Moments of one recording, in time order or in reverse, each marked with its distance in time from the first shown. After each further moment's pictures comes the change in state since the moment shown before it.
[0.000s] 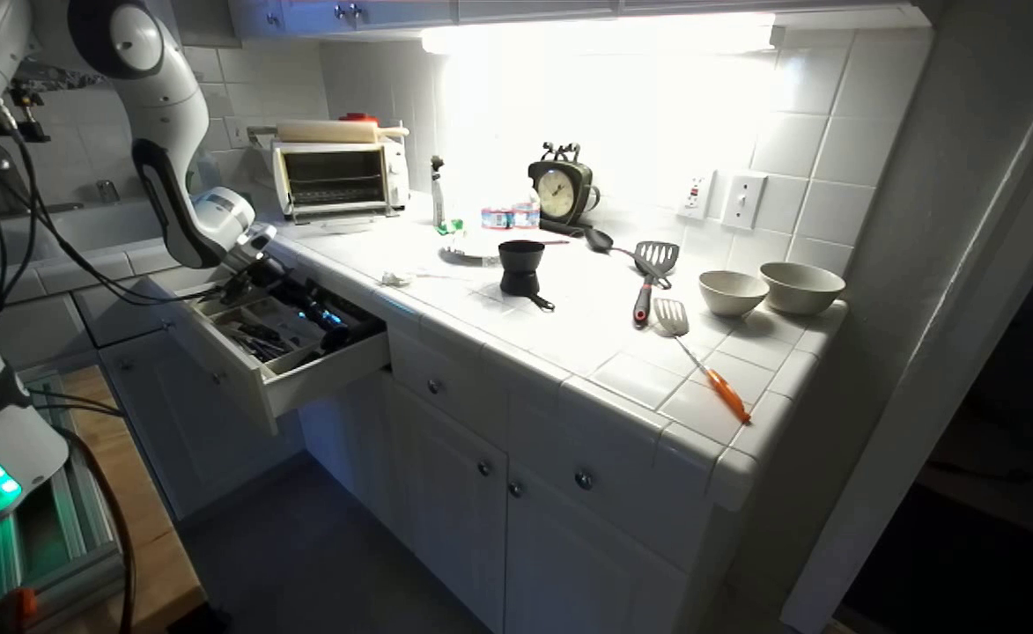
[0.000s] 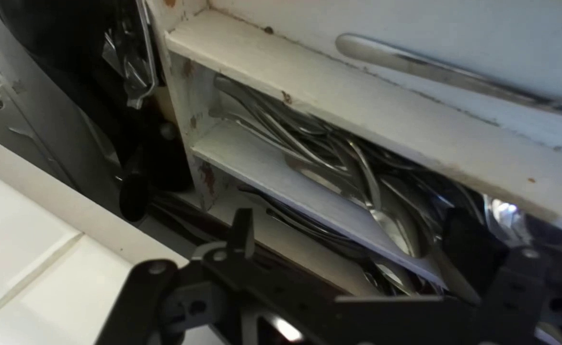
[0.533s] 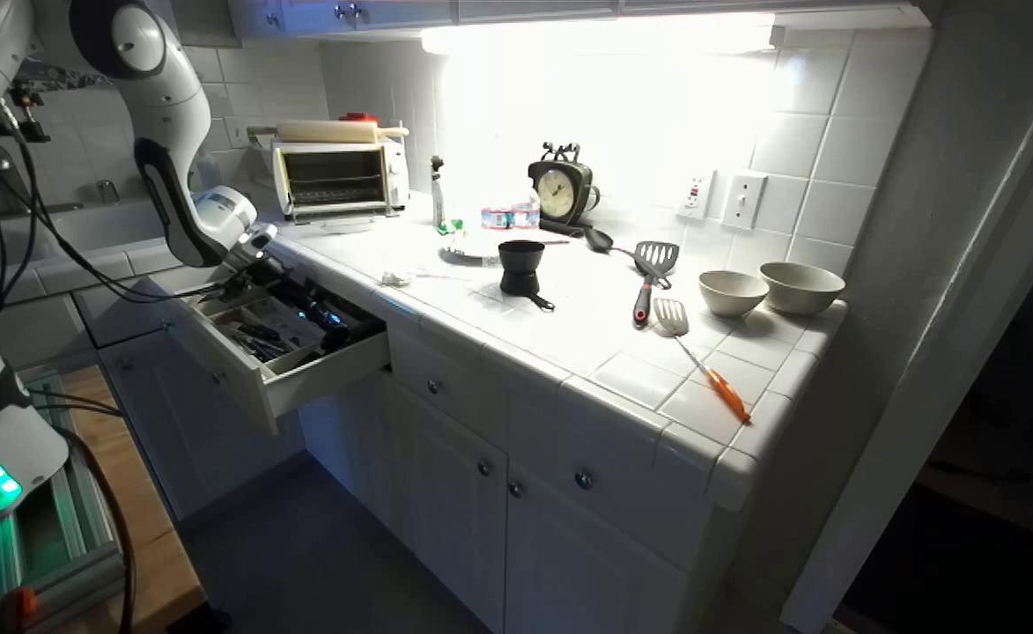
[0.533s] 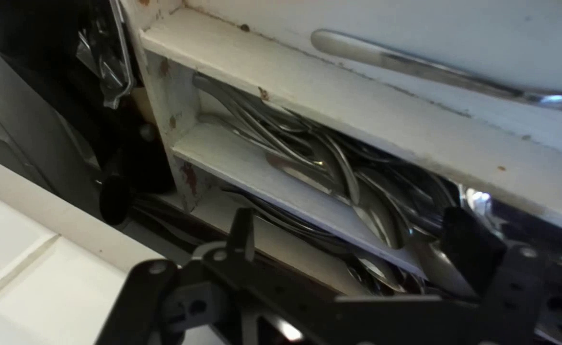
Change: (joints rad) arm -0.018 0.000 0.014 0.004 0.000 0.041 0.000
